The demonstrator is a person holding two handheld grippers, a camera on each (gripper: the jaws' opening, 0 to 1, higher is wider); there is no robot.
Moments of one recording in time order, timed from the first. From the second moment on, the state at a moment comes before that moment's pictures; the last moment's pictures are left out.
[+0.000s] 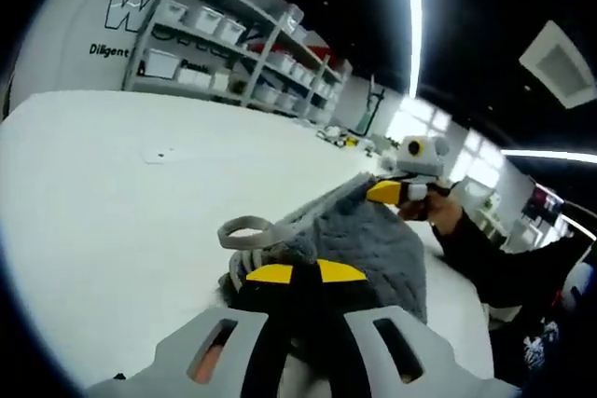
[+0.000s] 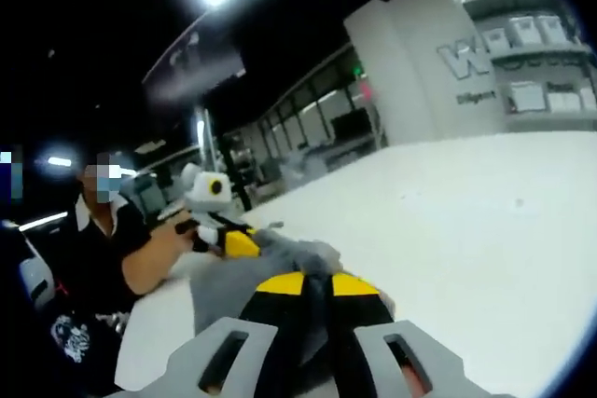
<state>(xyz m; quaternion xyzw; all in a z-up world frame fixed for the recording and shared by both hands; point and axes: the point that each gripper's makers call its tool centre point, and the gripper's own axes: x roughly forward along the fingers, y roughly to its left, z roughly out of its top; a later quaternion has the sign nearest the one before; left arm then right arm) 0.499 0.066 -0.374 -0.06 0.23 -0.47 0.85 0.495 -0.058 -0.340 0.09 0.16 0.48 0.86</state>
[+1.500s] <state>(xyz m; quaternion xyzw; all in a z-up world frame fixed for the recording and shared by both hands) 0.451 0.063 -0.308 -0.05 0.16 -0.51 0.85 0.431 -0.055 -0.279 0.02 0.07 0.53 0.85</state>
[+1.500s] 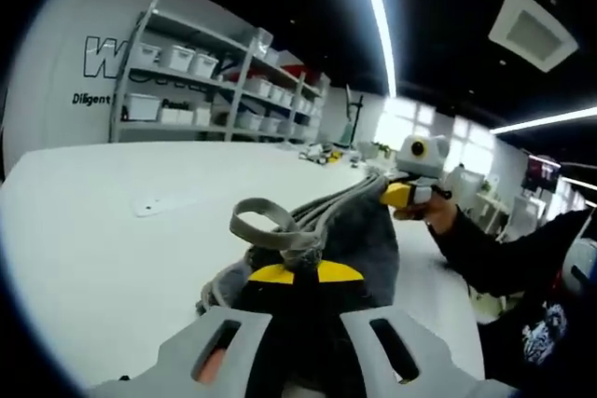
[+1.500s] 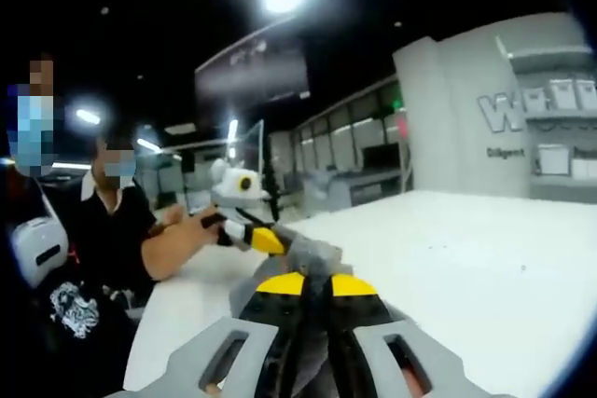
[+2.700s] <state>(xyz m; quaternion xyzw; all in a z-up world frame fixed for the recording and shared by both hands) 0.357 0.059 -0.307 0.03 0.12 -0.56 0.82 0.345 -0.069 -0.290 -0.07 0.04 0.55 0.83</state>
